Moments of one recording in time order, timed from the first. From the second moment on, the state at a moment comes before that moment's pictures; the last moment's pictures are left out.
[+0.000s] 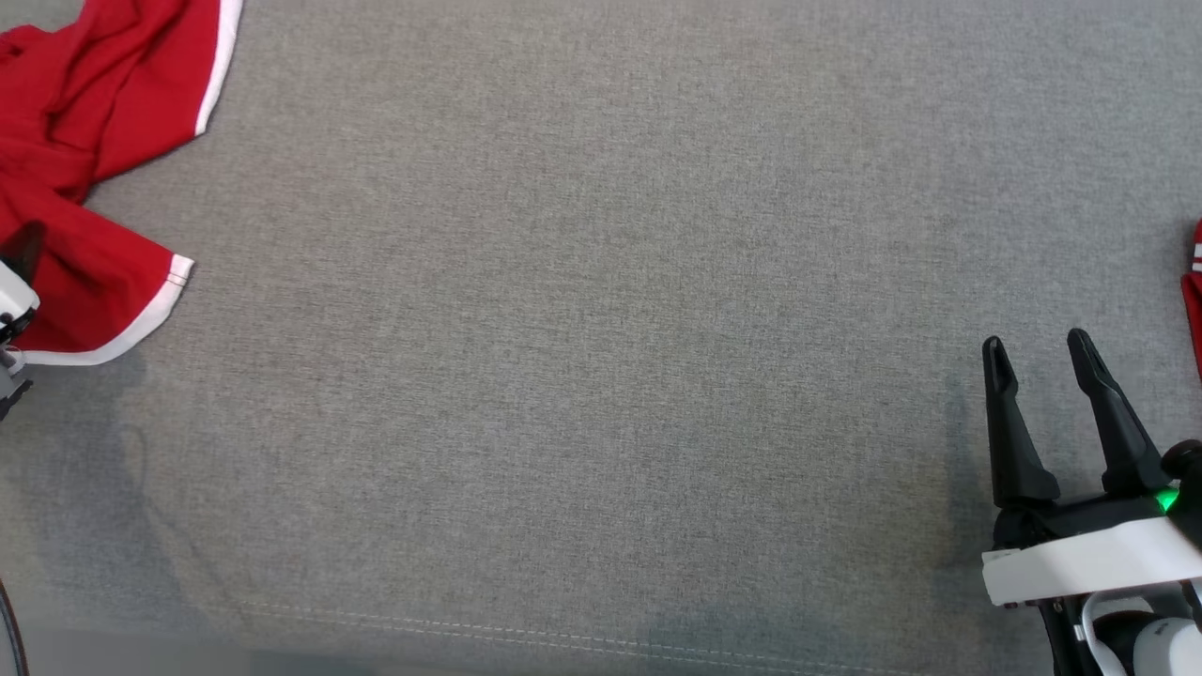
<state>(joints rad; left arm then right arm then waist) -0.97 0.52 -0.34 1.06 -1.01 0.03 0.37 -0.04 -0.04 -0.03 -0.15 0.21 0.13 -0.06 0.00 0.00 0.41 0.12</state>
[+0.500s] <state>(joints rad) -1.00 0.48 -0.34 1.21 -1.03 -0.01 0.29 -0.08 -0.04 -0.03 -0.18 0.20 0.13 -0.06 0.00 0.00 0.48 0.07</state>
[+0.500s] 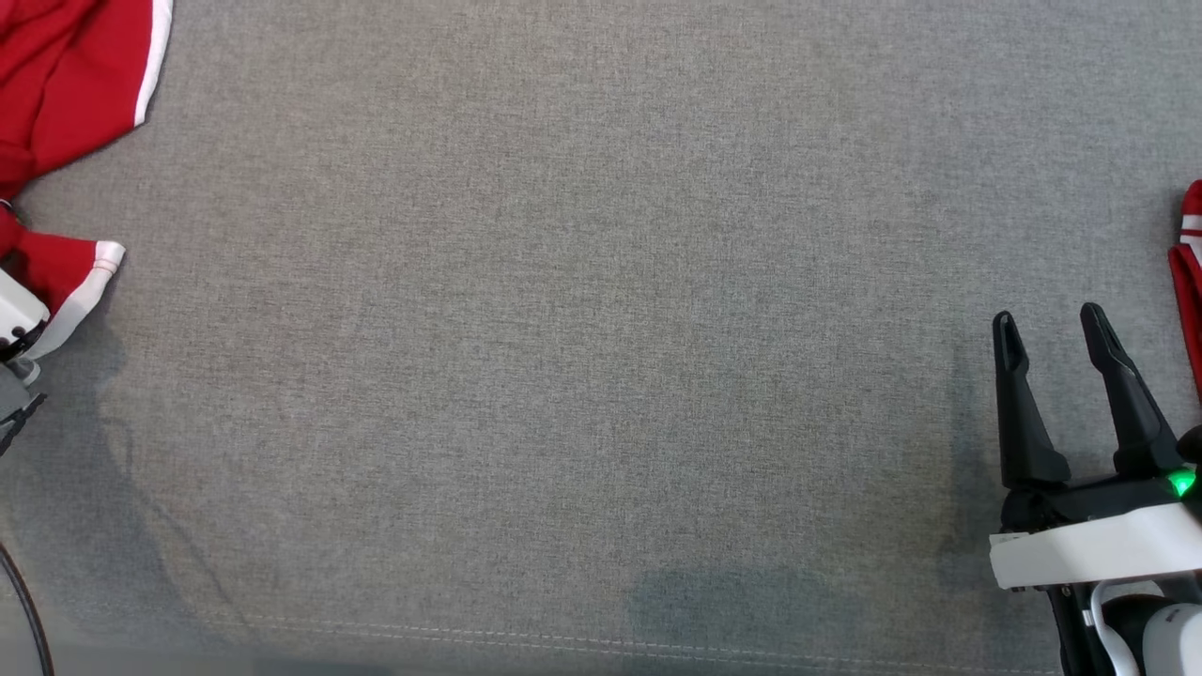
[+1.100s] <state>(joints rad) -1.03 0.46 -0.36 1.12 -0.95 -0.05 -0.21 -0.05 -0.04 -0.08 -0.17 0.21 0.13 -0.06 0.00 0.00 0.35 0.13</state>
